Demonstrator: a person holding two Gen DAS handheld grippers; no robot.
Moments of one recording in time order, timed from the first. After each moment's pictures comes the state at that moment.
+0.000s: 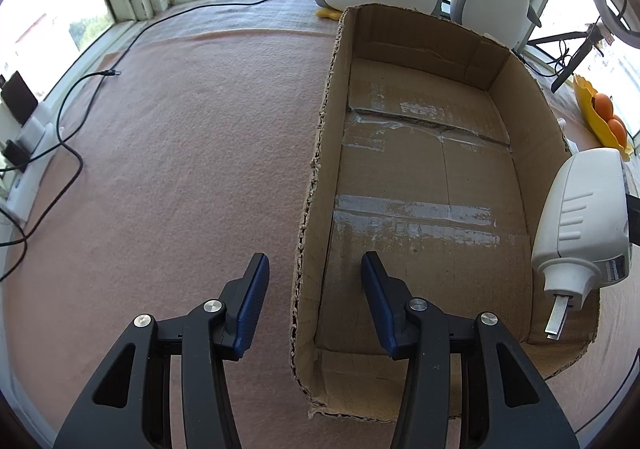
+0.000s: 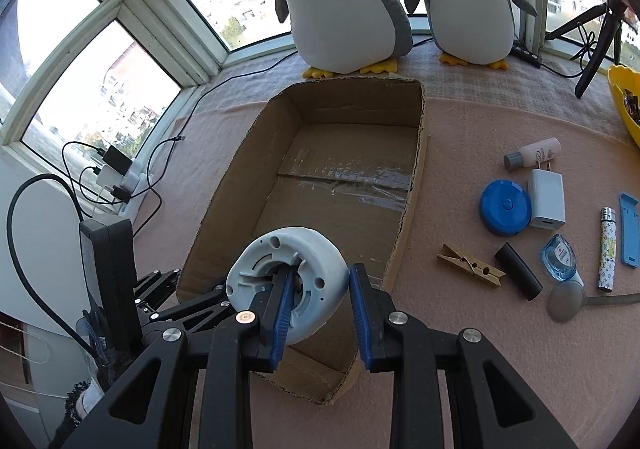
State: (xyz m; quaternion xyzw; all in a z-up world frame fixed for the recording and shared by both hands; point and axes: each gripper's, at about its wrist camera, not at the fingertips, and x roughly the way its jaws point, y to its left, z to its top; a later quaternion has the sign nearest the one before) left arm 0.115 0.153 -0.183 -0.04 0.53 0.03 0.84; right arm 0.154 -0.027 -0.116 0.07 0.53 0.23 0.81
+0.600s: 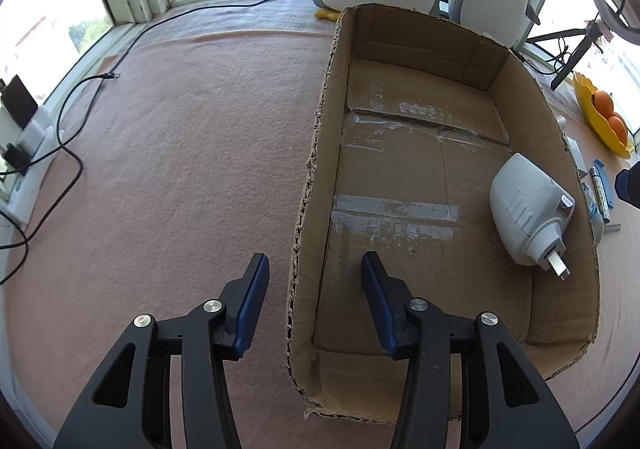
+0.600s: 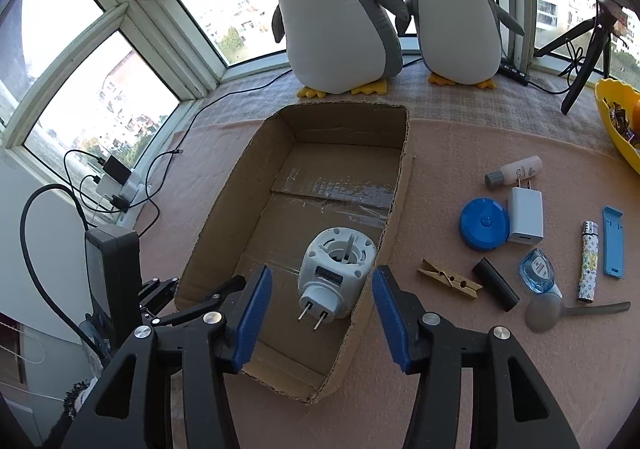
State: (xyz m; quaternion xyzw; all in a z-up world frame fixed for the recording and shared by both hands) left arm 0.115 0.150 -0.182 -0.04 0.53 0.03 0.84; right arm 0.154 -0.044 -0.102 0.07 0.51 0.23 0.83
